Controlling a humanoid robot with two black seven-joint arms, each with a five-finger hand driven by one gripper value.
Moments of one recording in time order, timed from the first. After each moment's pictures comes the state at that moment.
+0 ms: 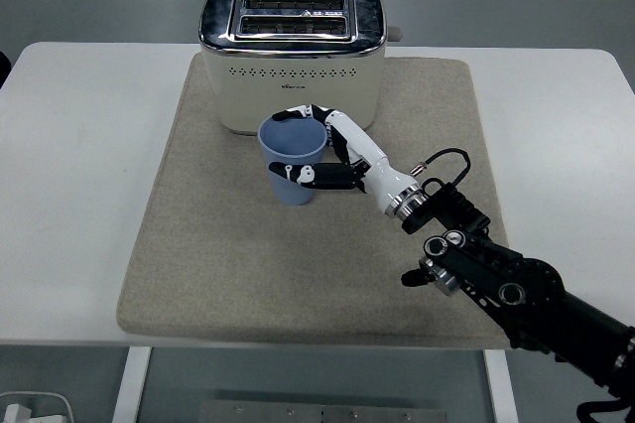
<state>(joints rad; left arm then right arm) 0.00 0.00 -0.05 -0.15 -0.04 -0.10 0.09 0.67 0.00 0.55 0.99 -1.00 -0.15 0.39</state>
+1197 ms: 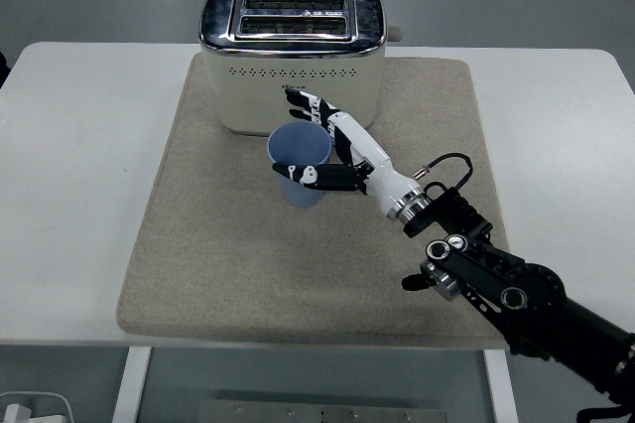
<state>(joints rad) 0.00 0.00 -0.05 -0.15 -0.04 -0.10 0.09 0.65 0.00 0.57 1.01 -1.00 -0.15 0.43</state>
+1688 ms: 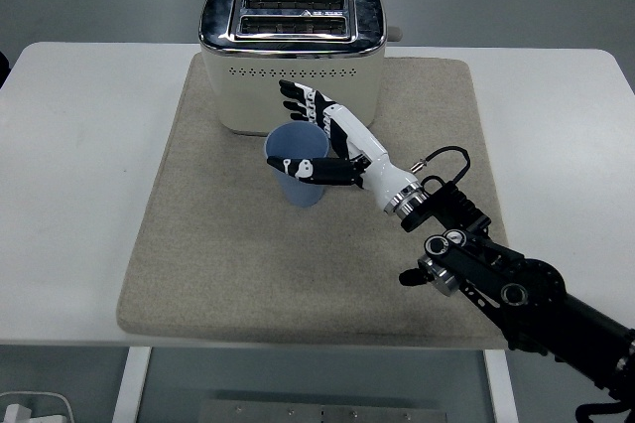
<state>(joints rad) 0.00 0.00 -0.05 -0.15 -0.04 -0.10 0.09 0.66 0.00 0.57 1.02 -0.99 -0.15 0.43</state>
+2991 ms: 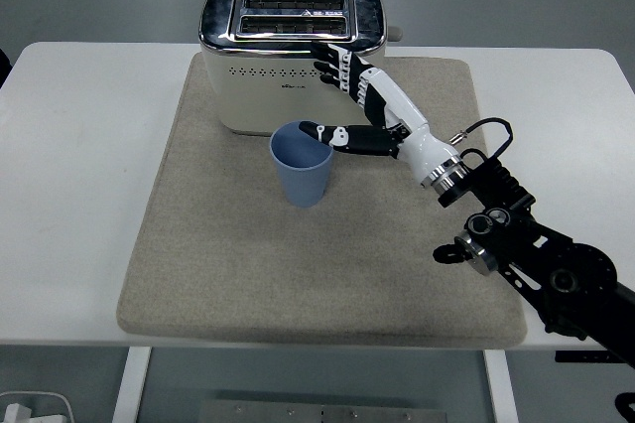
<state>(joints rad) 0.00 0.00 -0.05 -0.15 -0.04 -0.10 0.09 0.67 -0.15 0.64 1.17 -0.98 -0.14 0.43</state>
